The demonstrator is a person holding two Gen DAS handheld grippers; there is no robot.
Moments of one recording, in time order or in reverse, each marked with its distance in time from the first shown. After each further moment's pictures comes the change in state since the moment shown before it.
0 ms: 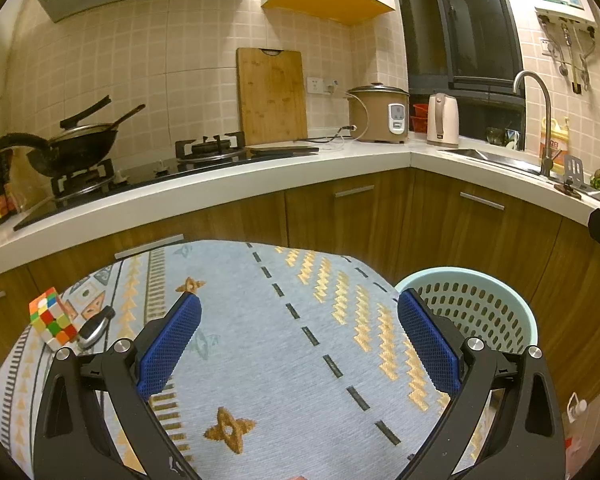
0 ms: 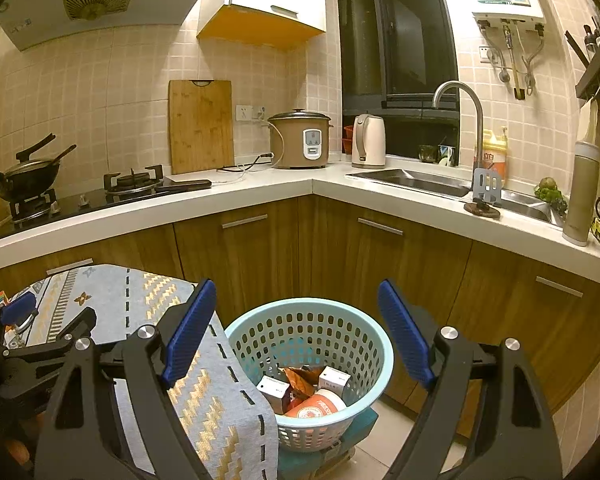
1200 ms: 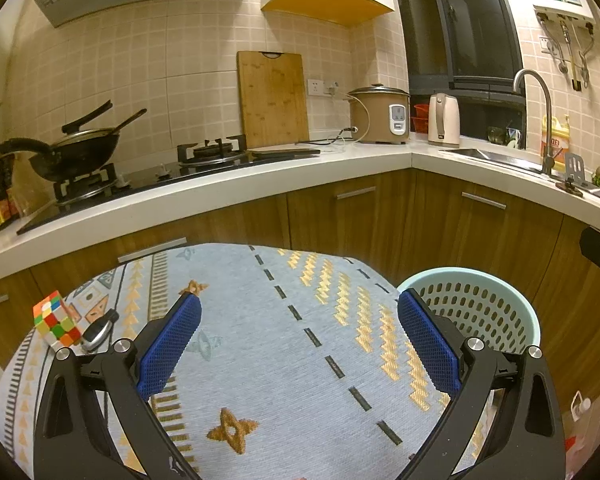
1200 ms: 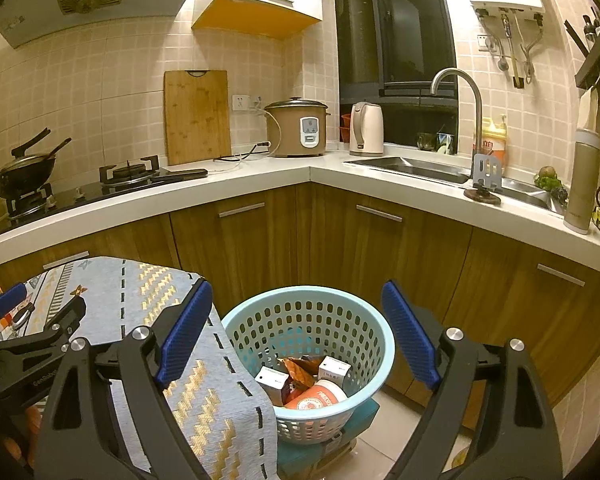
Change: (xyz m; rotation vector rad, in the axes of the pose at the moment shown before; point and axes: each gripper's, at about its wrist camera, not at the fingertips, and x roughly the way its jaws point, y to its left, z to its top) left arm -0.001 -0.004 0.001 0.011 -0.006 0.011; right arm 0.012 -0.003 -0.010 0.012 0.037 -0.002
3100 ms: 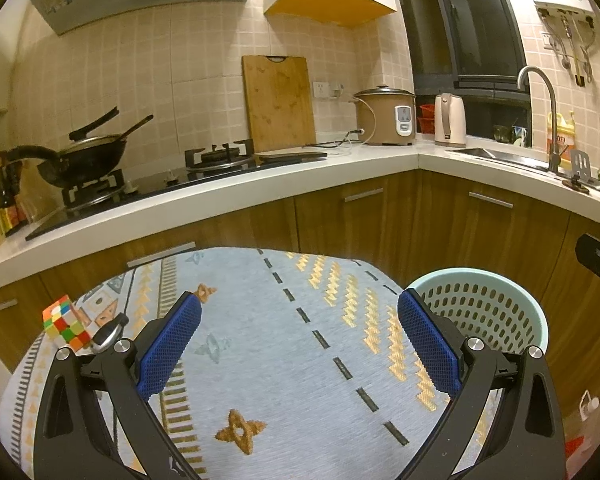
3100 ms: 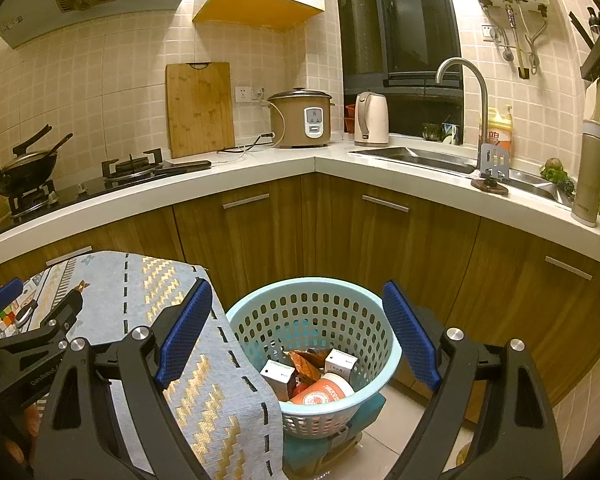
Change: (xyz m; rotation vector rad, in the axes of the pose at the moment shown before) left arm -0.005 0.003 0.003 0.011 -0.013 0.030; right arm 0.009 -0.003 -0.001 0.009 0.033 0.025
